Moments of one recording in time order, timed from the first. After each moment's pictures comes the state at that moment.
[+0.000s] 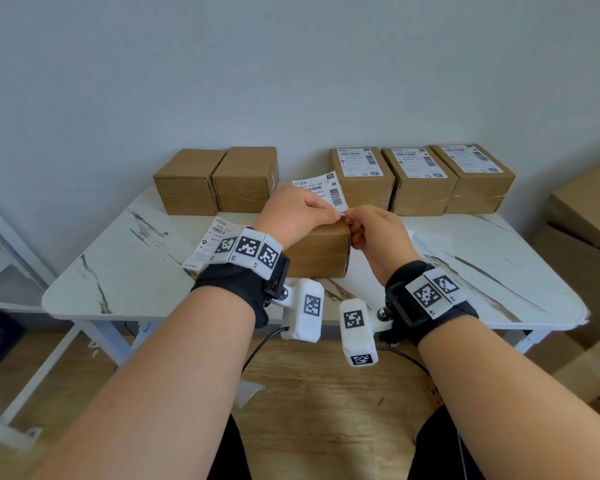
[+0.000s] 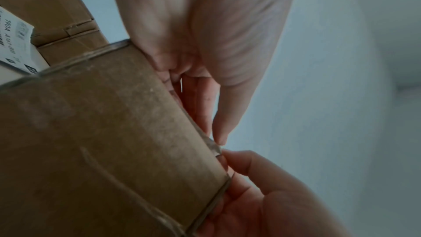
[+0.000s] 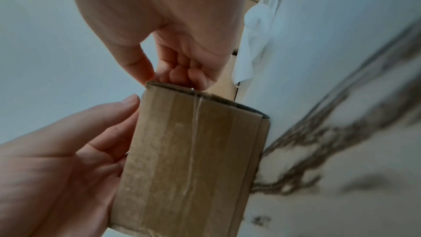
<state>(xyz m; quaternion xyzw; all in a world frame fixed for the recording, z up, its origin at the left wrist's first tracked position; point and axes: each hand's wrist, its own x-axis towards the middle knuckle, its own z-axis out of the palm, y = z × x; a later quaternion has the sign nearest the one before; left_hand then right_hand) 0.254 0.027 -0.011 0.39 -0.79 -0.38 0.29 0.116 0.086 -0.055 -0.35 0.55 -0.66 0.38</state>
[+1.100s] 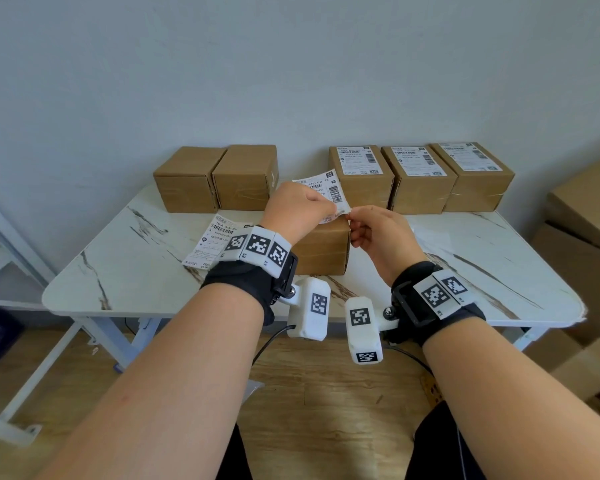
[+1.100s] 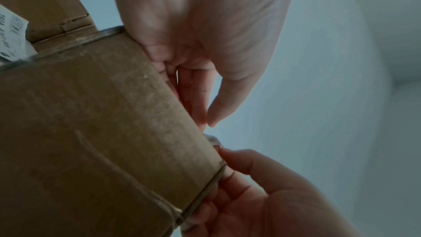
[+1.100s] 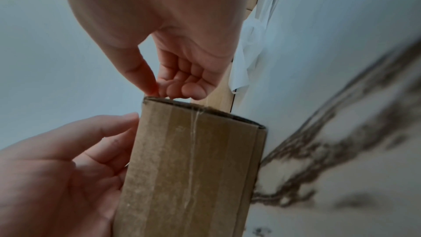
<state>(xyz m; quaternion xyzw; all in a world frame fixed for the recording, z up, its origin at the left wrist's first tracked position) 0.246 0.031 -0.010 0.43 -0.77 -0.35 0.31 0.110 0.094 -0.056 -0.35 0.52 -0.66 0.41</state>
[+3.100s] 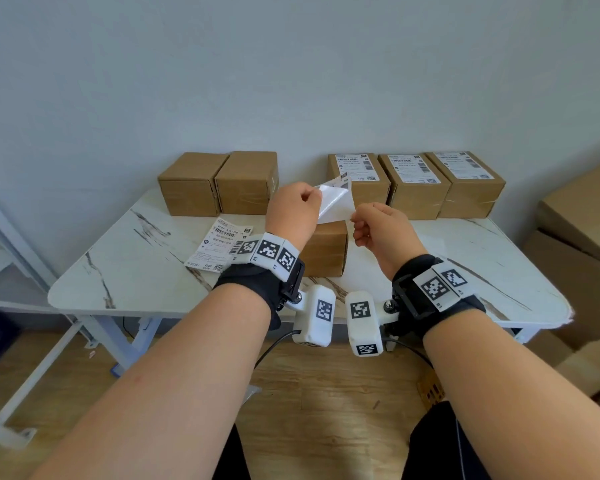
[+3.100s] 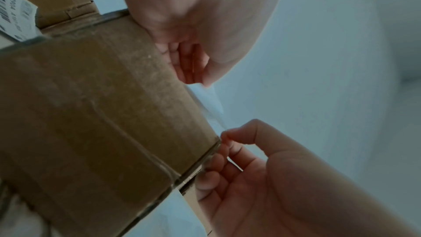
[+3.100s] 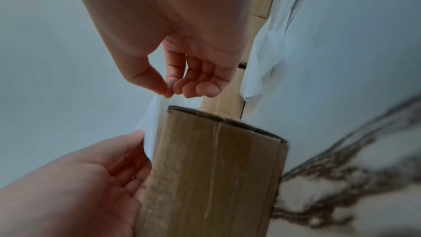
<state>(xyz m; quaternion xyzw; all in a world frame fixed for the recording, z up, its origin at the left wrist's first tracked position) 0.240 0.033 -0.017 0.45 -0.76 -0.26 0.40 0.110 0.100 -0.039 -0.36 0.59 -0.62 0.37</state>
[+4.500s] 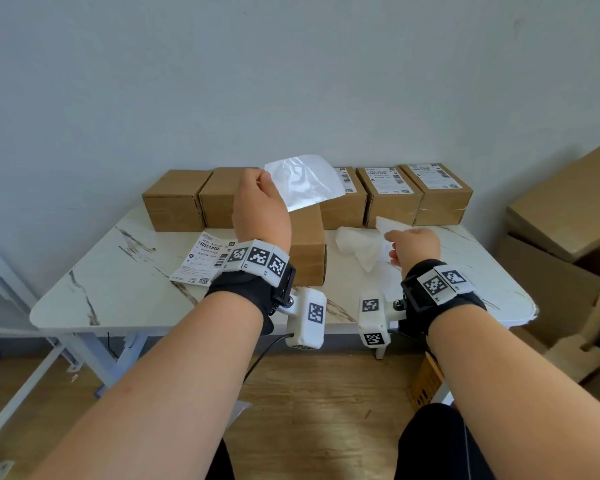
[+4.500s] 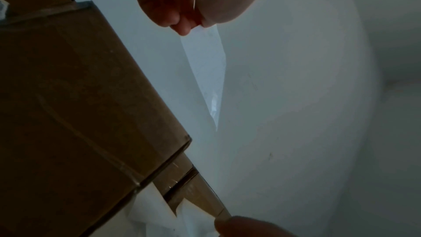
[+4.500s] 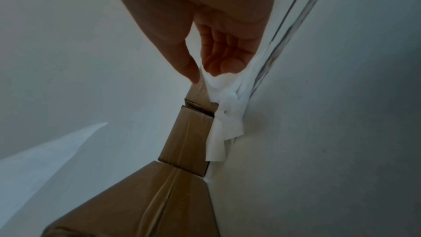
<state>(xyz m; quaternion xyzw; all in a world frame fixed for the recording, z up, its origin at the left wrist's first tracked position) 0.237 0.040 -0.002 0.50 -0.61 -0.22 0.58 0.044 0.115 -0.052 -0.17 0.74 -0.60 0.23</state>
